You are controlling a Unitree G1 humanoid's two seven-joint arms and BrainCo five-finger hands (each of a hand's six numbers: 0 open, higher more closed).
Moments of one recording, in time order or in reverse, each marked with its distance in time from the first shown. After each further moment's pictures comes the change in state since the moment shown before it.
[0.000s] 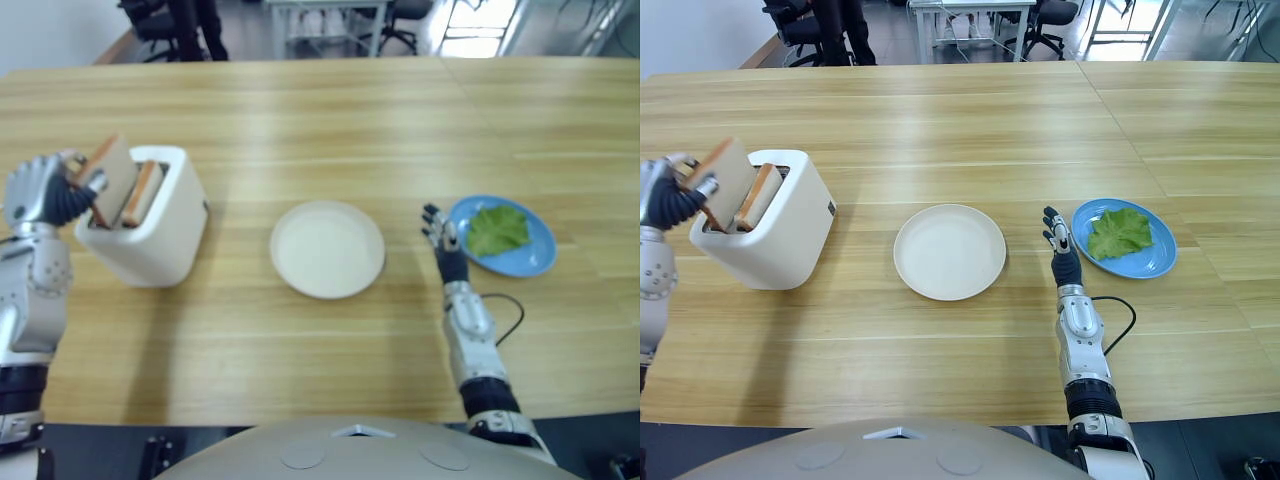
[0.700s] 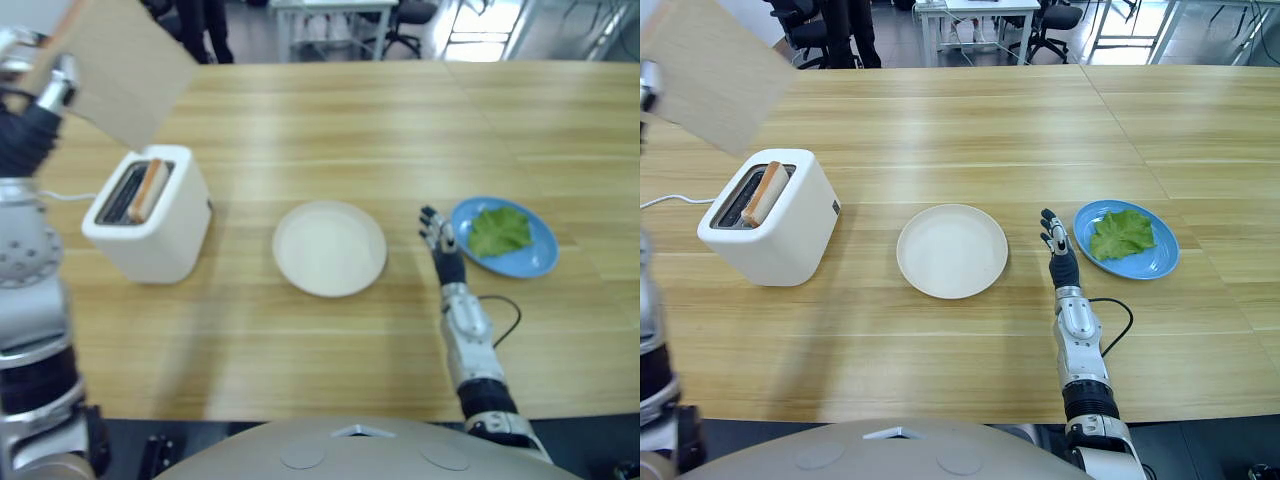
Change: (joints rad) left arm -0.169 -0.346 -0.058 -0.370 -0.630 -0.008 -0.265; right arm 0.002 0.012 0.003 0.009 -0.001 0.000 0.001
